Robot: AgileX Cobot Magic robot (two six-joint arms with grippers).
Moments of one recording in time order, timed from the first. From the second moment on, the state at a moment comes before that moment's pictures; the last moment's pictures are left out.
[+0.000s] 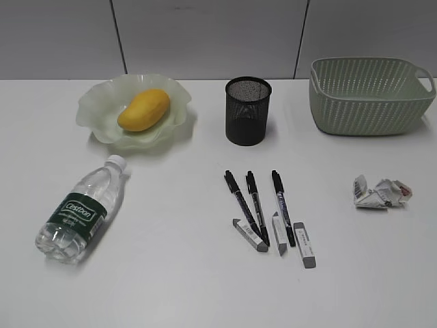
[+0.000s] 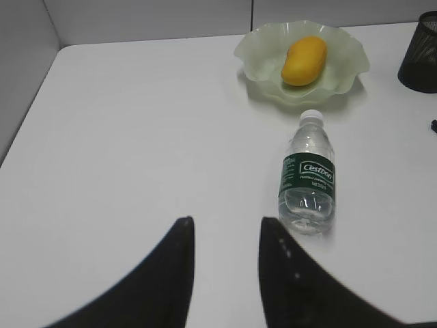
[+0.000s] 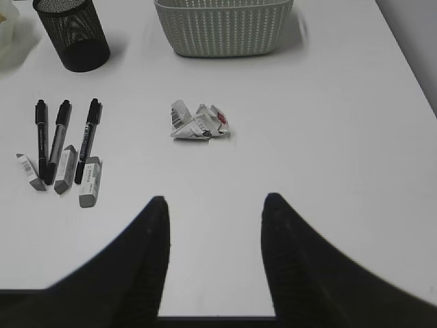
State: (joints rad) left arm -0.10 -0.01 -0.54 0.03 1.06 -0.03; right arm 0.08 -0.01 -0.51 0.02 1.04 0.06
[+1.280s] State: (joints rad) left arm -0.10 -0.01 -0.54 0.03 1.06 -0.03; right arm 0.08 -0.01 -0.51 0.02 1.04 0.06
